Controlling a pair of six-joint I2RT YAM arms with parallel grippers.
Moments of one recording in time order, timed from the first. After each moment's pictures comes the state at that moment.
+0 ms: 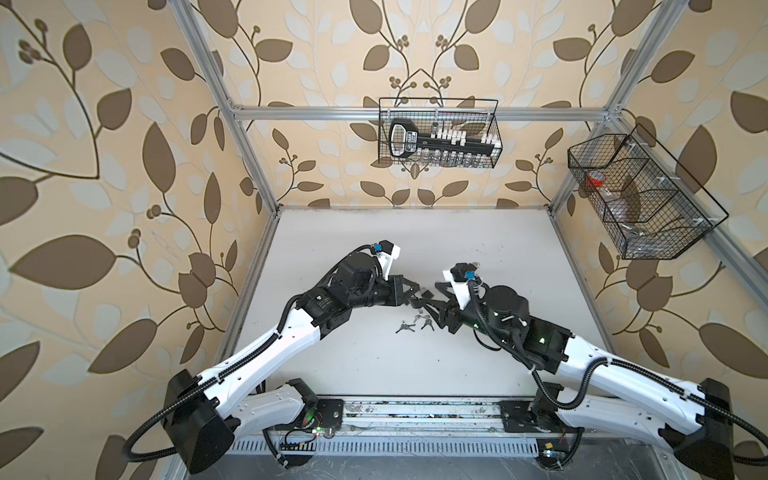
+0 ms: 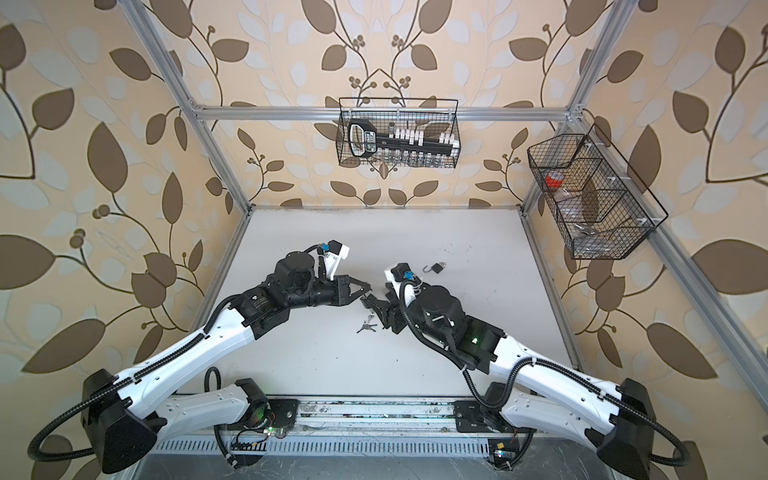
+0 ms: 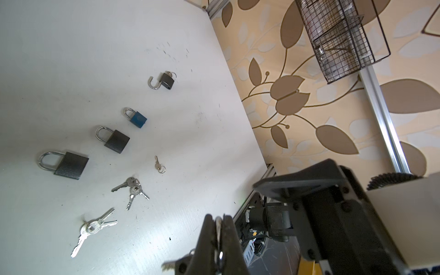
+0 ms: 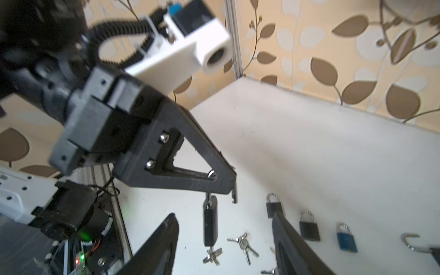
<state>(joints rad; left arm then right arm) -0.67 1.07 0.93 -0.28 0.40 -0.73 0.94 0.91 0.73 0.02 0.11 0.21</state>
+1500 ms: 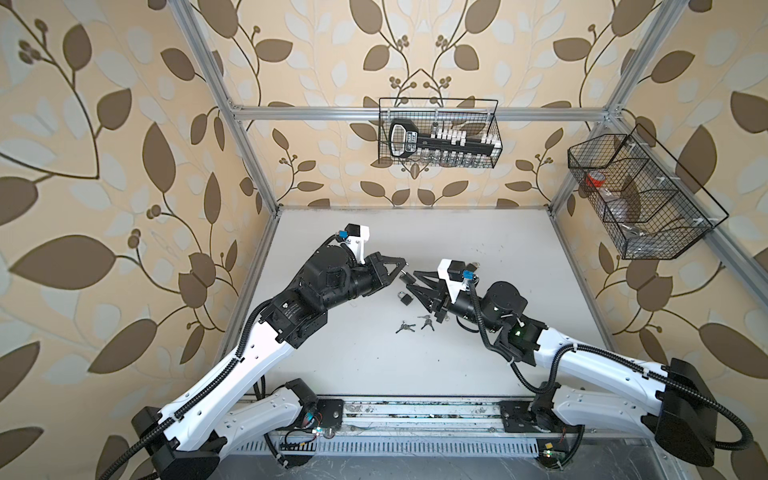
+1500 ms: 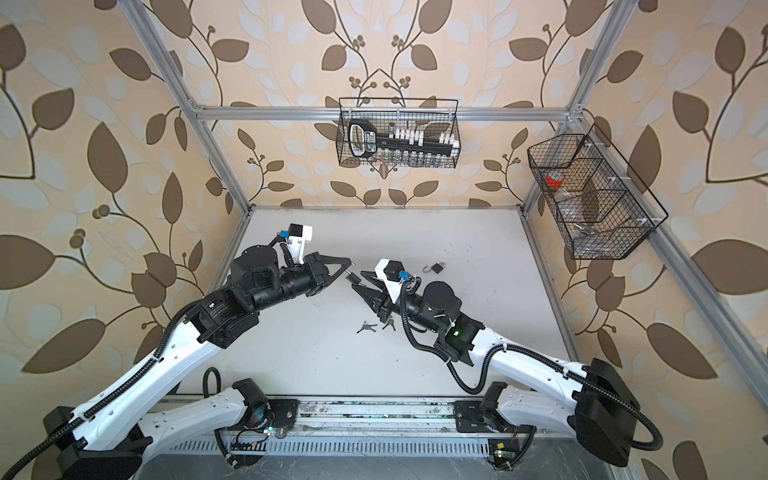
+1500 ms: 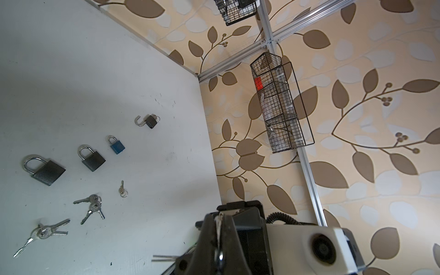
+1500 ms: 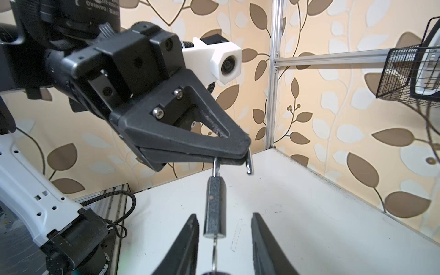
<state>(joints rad) -0.67 0.95 1.07 -0.34 0.24 -1.06 0.88 1.13 0.68 0.54 -0.16 0.04</state>
